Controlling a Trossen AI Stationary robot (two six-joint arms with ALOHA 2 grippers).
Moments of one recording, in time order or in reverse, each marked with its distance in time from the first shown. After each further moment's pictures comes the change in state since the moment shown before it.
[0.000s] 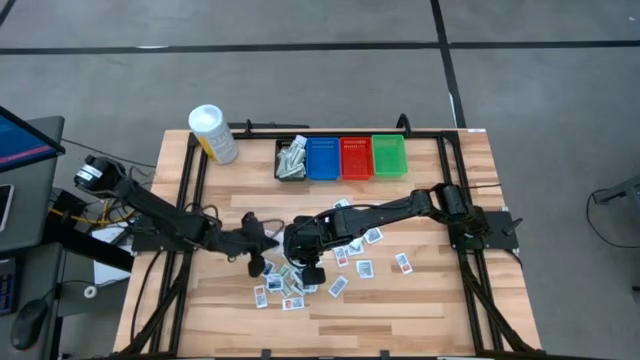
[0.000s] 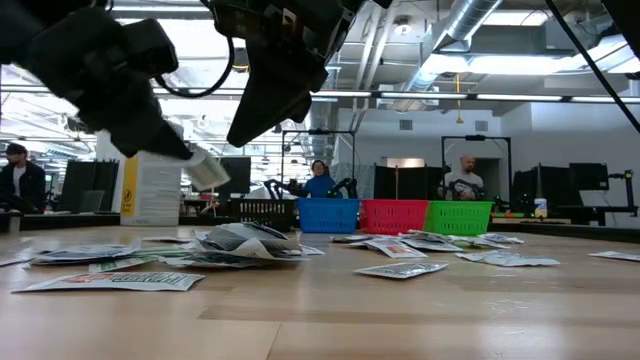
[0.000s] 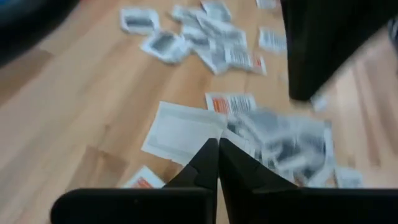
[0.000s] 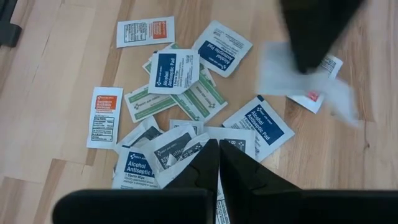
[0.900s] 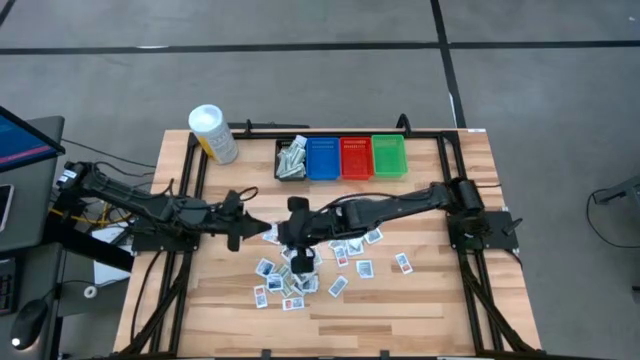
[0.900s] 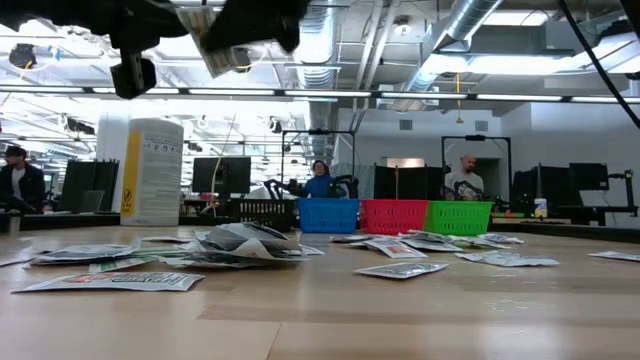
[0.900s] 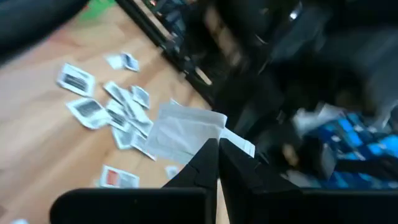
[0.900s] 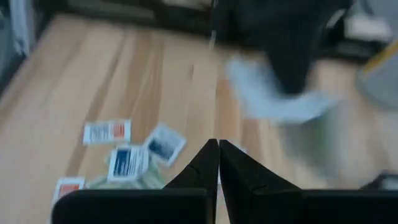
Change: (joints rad) left arm 0.099 -0.434 0.004 0.020 0.170 -0.339; right arm 0.001 -0.131 0.000 0.205 0.215 -0.075
